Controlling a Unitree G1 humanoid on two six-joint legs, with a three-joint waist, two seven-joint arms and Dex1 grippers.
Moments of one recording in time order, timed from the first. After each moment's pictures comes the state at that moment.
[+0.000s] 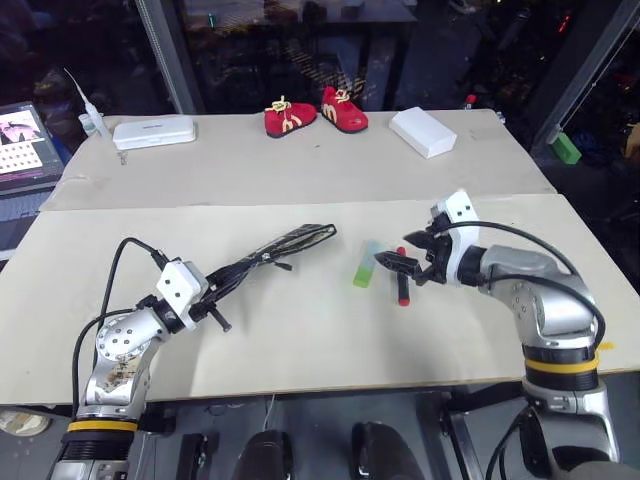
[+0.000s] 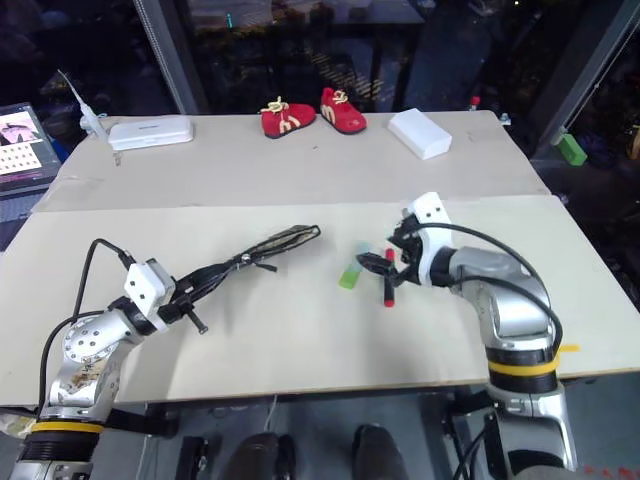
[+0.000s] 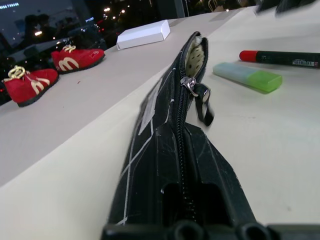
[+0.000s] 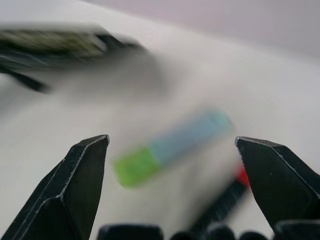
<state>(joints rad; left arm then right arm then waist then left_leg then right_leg) -0.13 0.54 0.09 0.04 -0.30 -0.20 -0.82 -0.45 -0.43 -0.09 -0.22 0.23 1.02 0.59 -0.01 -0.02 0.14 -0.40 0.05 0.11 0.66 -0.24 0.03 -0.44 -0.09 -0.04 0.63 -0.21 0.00</state>
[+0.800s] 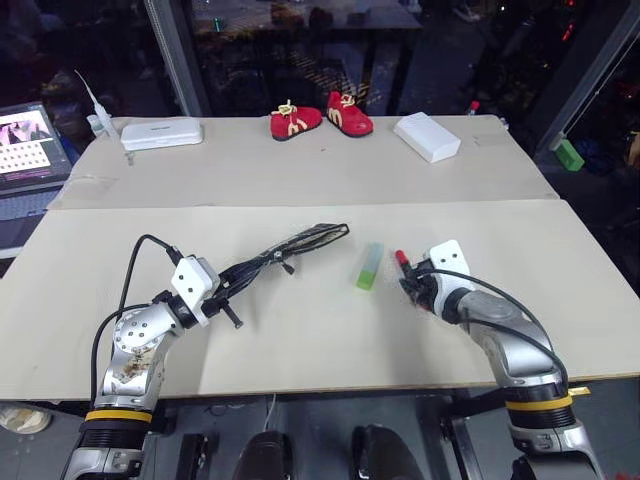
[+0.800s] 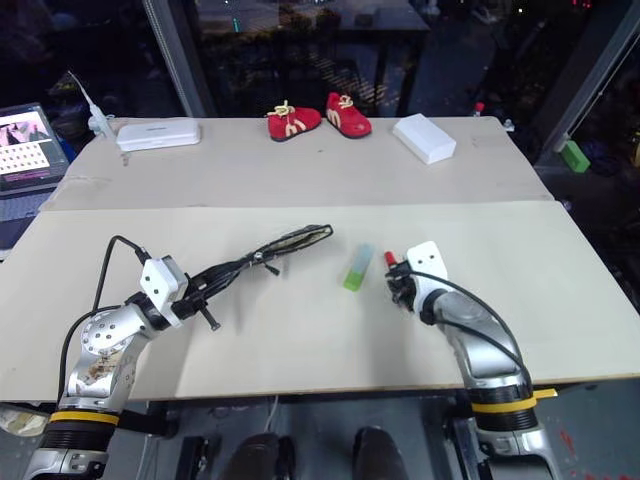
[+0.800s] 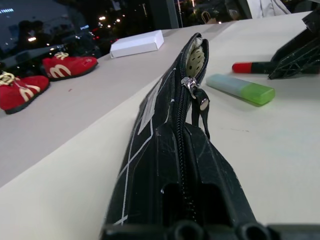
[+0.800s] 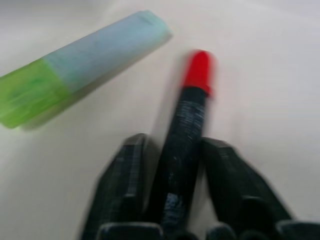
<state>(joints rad) -0.18 0.51 0.07 0.08 -0.30 -0.21 -0.84 -0.31 -0.43 0.03 -0.10 0.11 0.74 0.40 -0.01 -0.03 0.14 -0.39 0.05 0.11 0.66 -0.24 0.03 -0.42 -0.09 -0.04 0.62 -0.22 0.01</state>
